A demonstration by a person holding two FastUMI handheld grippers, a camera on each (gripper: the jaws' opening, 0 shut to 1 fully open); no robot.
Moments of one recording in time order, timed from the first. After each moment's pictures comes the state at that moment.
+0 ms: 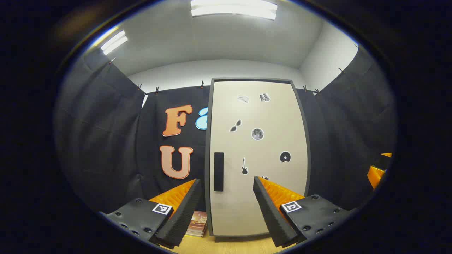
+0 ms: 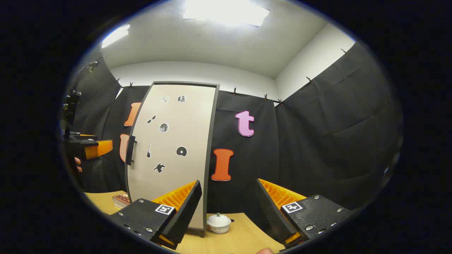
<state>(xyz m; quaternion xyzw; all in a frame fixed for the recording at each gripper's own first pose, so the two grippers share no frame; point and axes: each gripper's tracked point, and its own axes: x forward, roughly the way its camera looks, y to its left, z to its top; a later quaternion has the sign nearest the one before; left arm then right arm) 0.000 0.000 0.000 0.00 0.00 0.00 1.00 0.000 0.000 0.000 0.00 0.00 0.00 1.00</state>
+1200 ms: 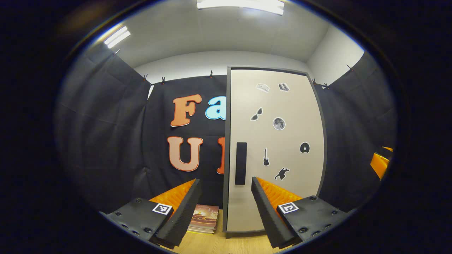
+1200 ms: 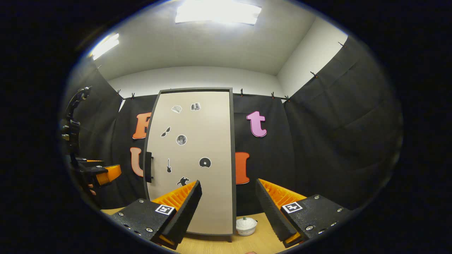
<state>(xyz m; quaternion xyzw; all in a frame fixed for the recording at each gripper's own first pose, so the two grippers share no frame) 0.015 0.039 -0.029 0.00 0.05 0.00 1.00 0.017 0.067 0.019 0.04 0.00 0.02 1.00</state>
